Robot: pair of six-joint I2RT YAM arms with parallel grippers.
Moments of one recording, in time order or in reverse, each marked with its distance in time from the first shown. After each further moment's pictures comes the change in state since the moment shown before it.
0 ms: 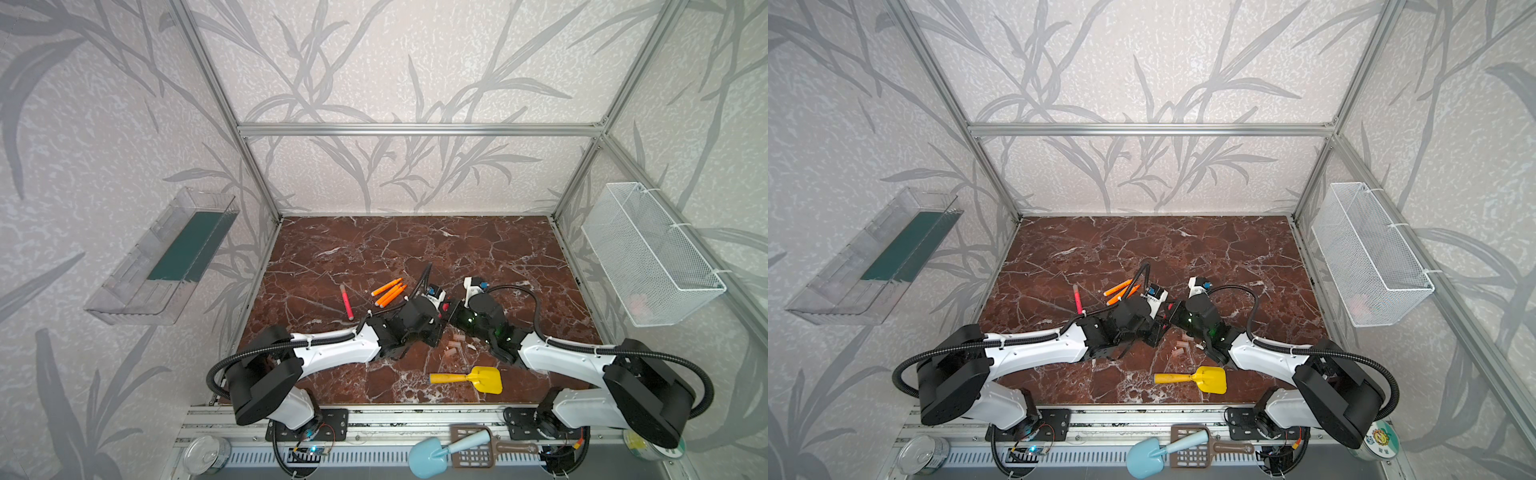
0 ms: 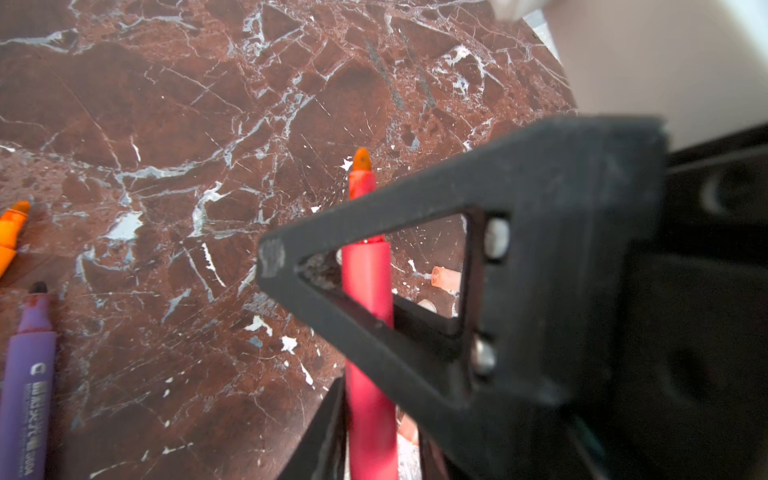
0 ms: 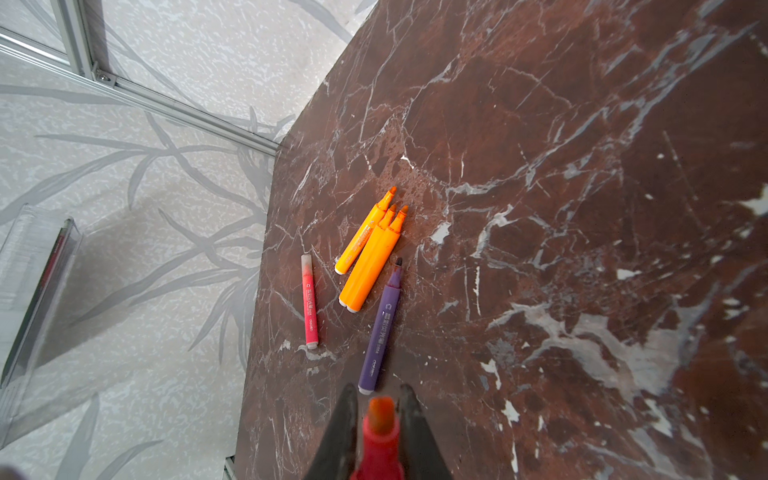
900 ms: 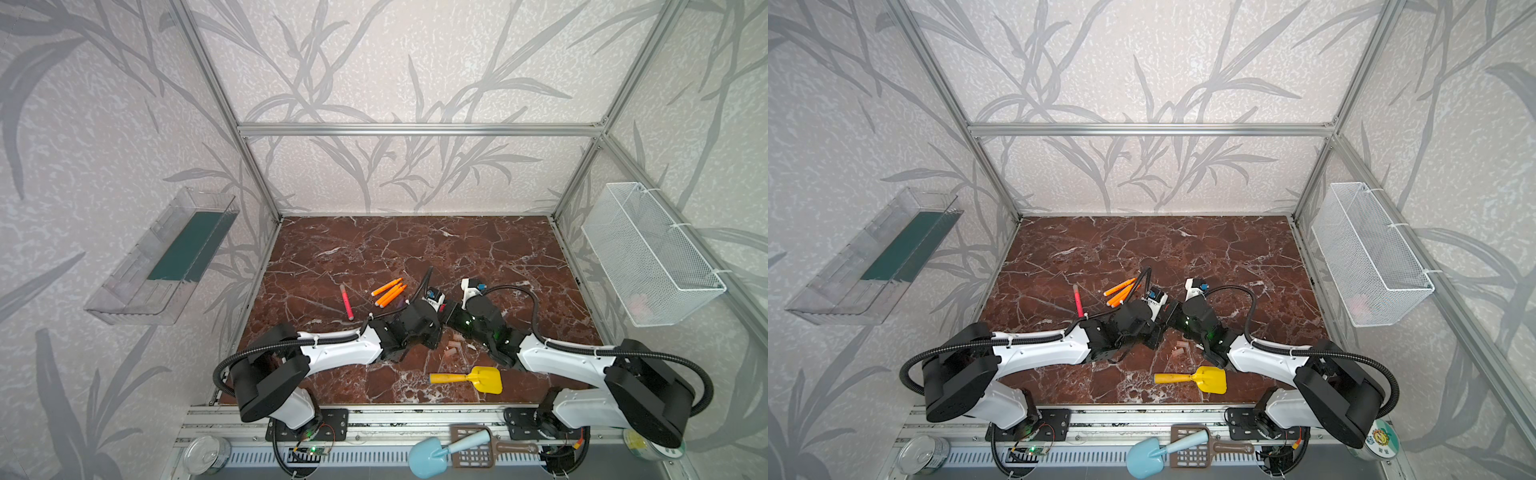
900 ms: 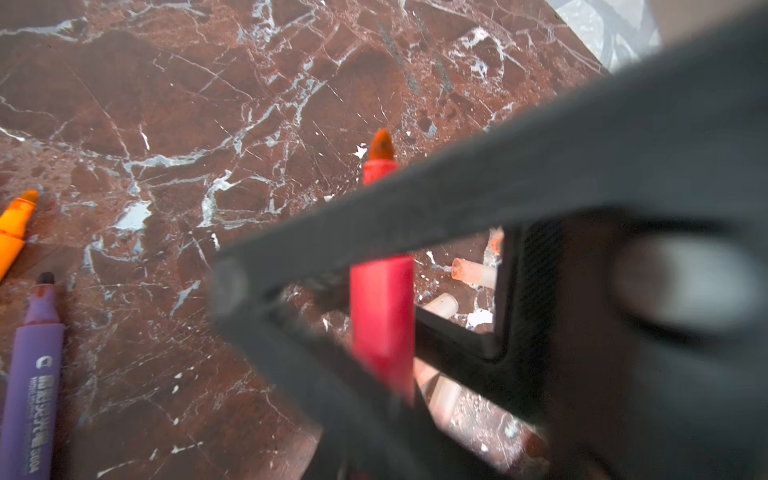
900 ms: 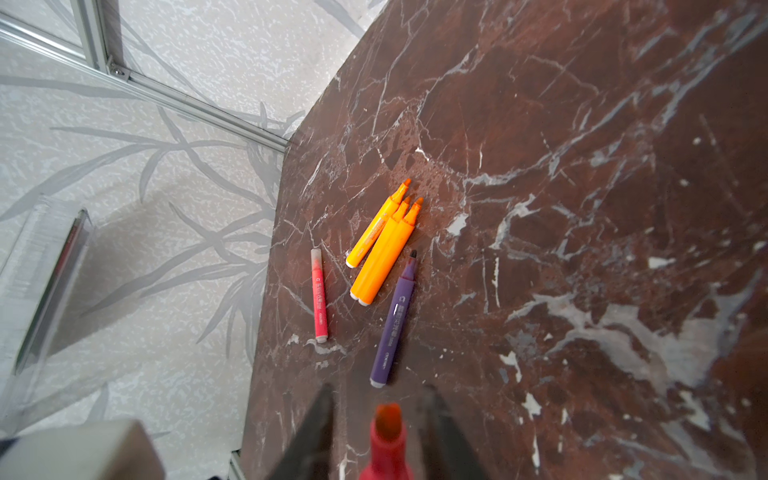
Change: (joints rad) left arm 0.001 0.021 -0.040 0.050 -0.047 0.006; right arm 0.048 -0.015 0.000 0.002 0.039 0.009
